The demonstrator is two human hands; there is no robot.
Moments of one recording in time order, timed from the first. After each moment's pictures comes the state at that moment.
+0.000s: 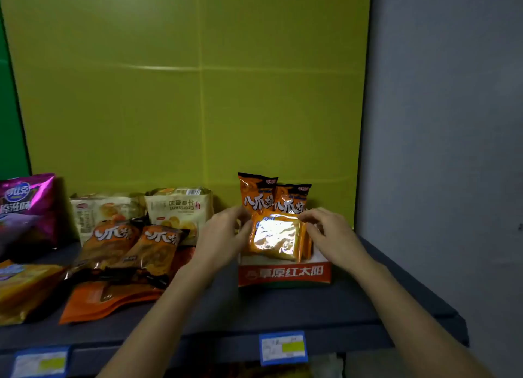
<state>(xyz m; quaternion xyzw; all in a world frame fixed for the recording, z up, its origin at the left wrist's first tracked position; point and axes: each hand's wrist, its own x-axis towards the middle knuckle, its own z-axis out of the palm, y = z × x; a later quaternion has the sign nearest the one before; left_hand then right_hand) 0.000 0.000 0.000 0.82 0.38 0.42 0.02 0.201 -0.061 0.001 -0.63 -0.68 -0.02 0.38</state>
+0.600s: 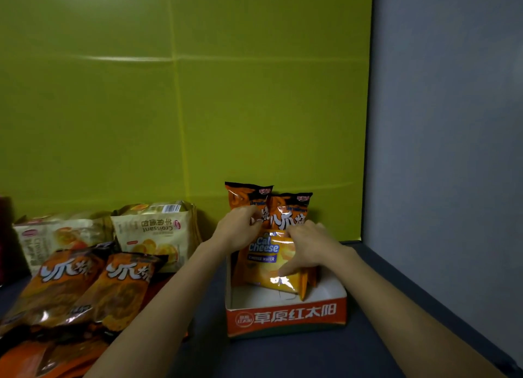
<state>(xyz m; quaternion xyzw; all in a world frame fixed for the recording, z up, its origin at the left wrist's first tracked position) 0.067 0.126 0.014 0.86 0.40 0.30 0.03 0.213 0.046 0.005 -0.72 -0.69 -0.07 0.03</state>
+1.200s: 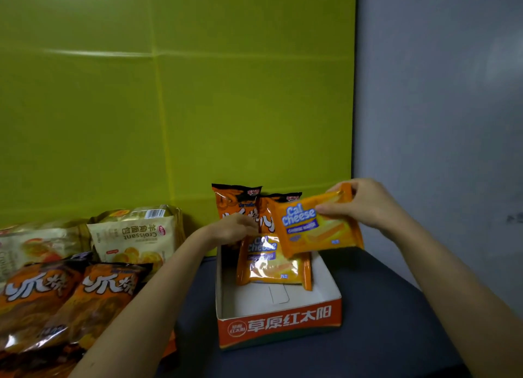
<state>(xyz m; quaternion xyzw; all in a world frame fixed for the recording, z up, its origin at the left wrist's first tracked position) 0.071 0.146 0.022 0.87 0.38 0.14 0.28 0.270 -0.017 0.061 -0.68 -0.56 0.05 0.47</state>
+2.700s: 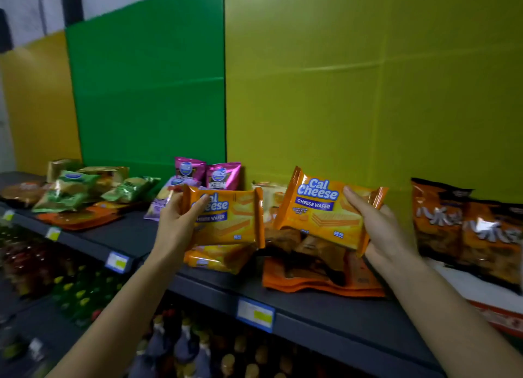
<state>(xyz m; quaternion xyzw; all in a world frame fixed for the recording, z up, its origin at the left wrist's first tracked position) -0.310 -0.048 0.007 0.46 0.47 0.72 0.21 -0.037 -0.007 0.027 -0.28 -0.44 0.56 0.64</state>
